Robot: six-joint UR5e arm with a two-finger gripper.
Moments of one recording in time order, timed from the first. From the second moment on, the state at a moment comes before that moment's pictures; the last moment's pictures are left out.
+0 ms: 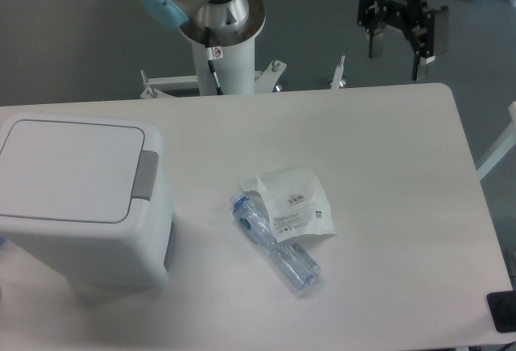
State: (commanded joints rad) arm 2.88 -1.51 -1.60 -1.24 1.31 1.87
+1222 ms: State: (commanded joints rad) arm 2.67 -1.50 -1.60 -1.18 1.31 1.28
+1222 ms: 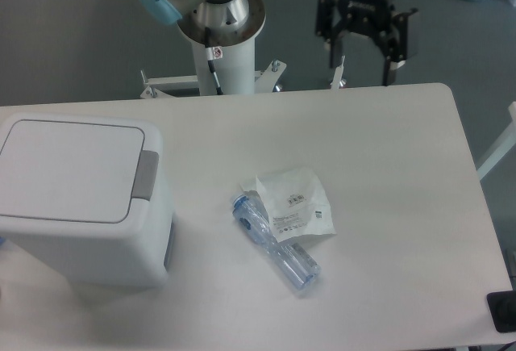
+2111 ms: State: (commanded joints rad) arm 2.37 -1.63 -1.56 -0.97 1.30 0.51
